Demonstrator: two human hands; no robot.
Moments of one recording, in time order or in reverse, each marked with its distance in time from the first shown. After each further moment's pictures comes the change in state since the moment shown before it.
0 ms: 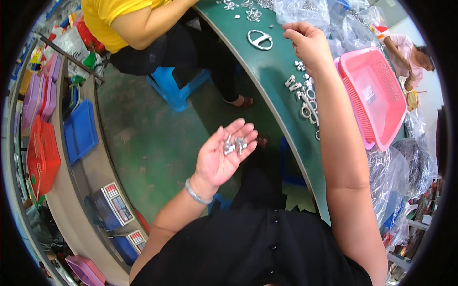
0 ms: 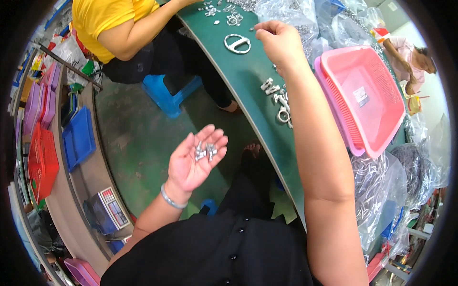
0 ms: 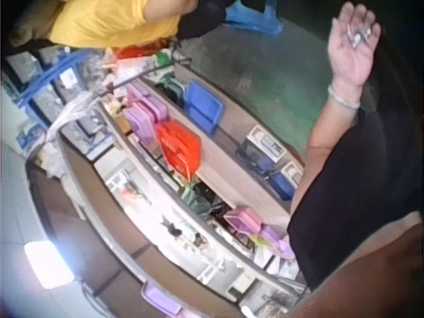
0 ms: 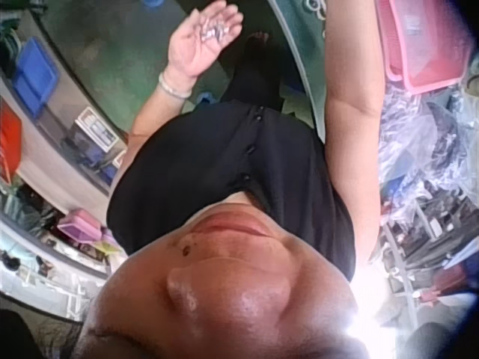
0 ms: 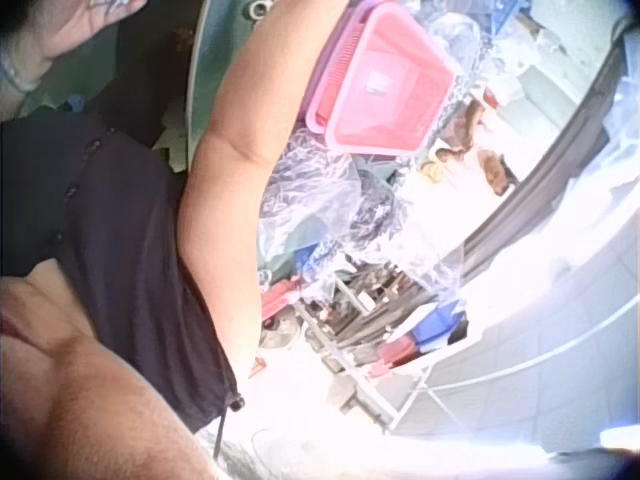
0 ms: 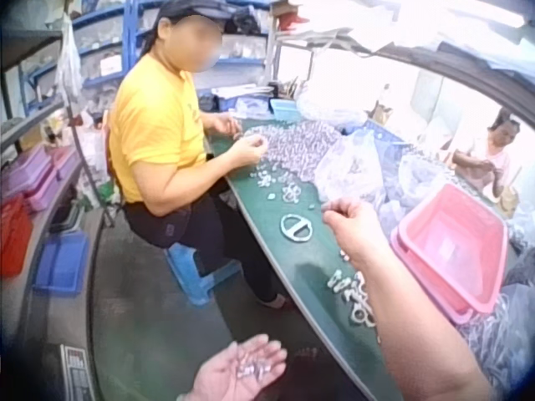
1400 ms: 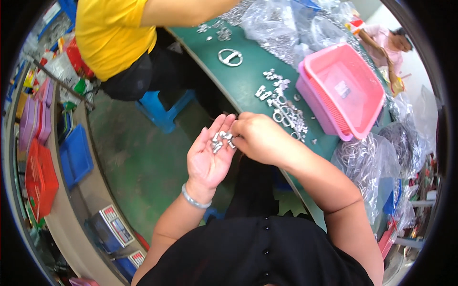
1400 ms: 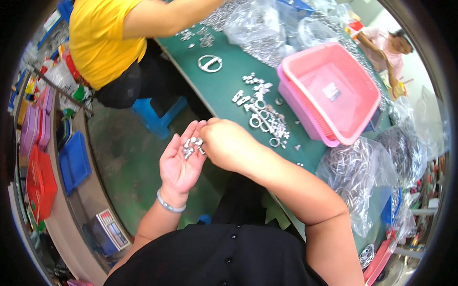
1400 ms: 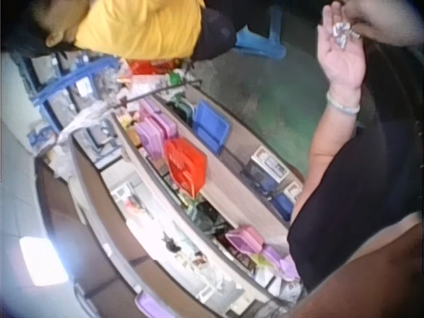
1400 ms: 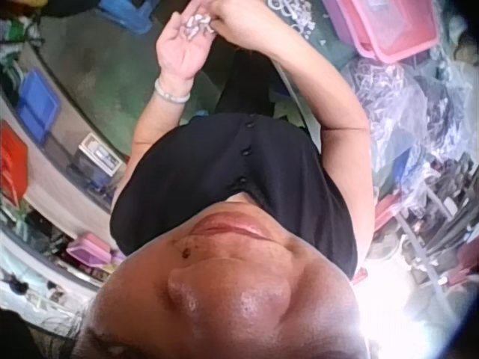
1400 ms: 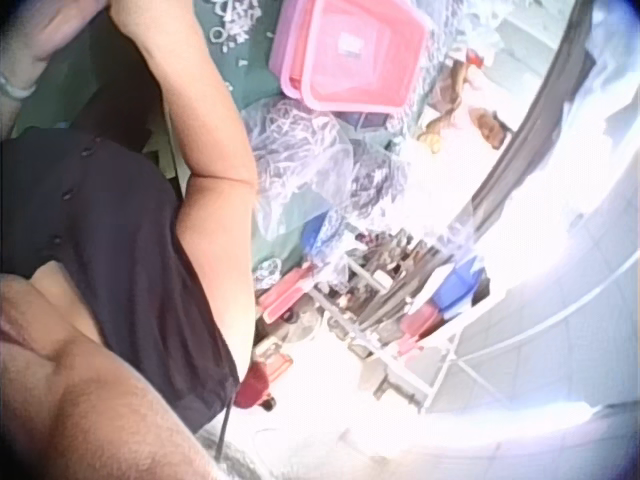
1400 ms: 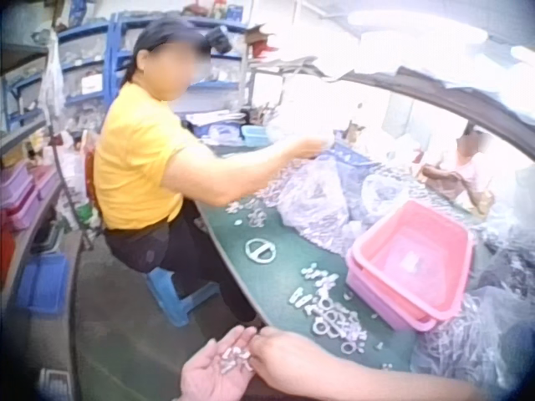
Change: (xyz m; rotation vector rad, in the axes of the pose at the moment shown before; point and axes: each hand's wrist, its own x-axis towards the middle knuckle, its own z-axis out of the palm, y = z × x) left_hand 0.024 -0.010 0.035 -0.140 -0.105 0.055; right_hand -0.137 -0.021 0.005 -0.537 -0.555 -0.503
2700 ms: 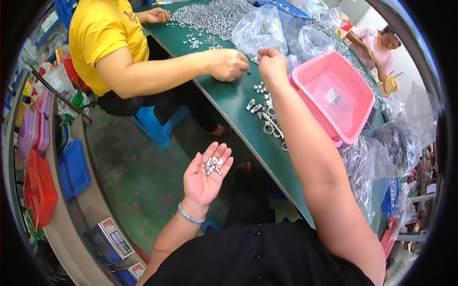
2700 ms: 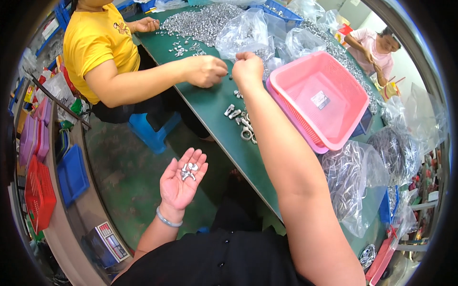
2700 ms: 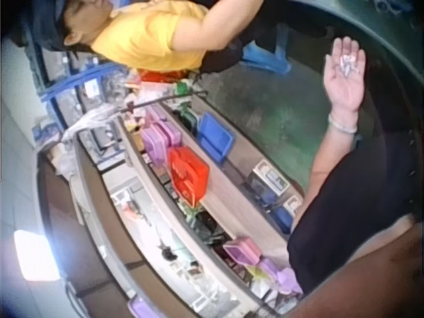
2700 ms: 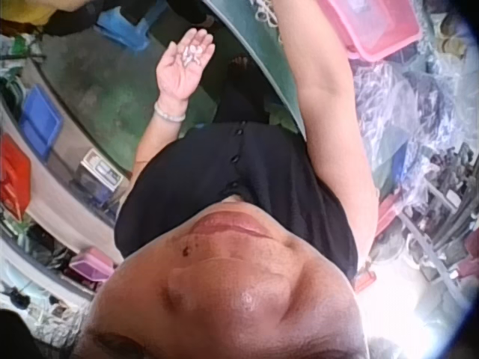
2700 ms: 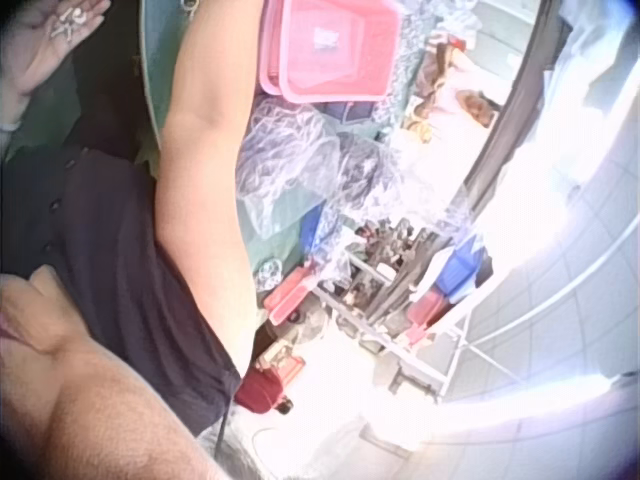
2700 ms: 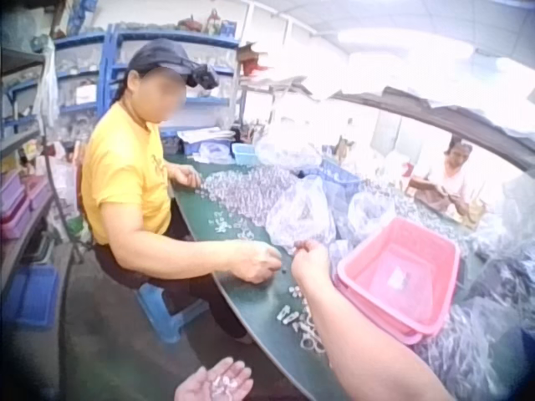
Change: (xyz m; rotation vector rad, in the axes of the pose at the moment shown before) left_hand -0.019 0.000 -0.017 0.061 0.129 0.009; right_hand 0.100 0.131 -0.046 0.373 0.911 0.668
